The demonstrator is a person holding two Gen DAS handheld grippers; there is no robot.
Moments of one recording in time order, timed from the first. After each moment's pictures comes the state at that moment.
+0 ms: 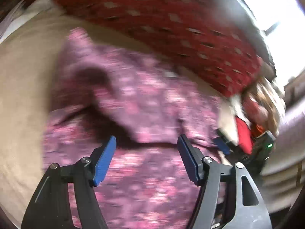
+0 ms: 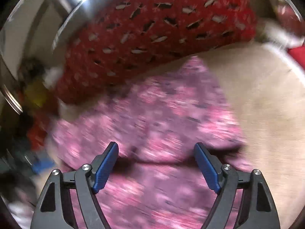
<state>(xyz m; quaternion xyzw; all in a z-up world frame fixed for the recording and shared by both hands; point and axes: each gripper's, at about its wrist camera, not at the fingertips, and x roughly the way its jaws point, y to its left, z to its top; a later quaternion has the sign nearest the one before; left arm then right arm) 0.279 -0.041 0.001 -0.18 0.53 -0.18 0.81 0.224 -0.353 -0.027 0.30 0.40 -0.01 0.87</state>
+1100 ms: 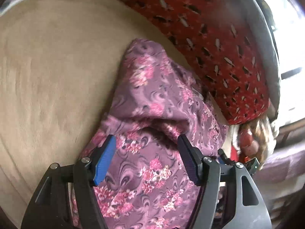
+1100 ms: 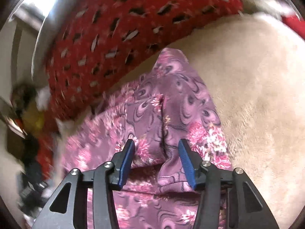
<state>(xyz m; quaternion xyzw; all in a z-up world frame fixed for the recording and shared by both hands) 0.297 0.031 -0.028 -0.31 0.55 -0.14 0.76 0.241 -0.387 -0.049 0.31 0.42 -0.02 0.85</state>
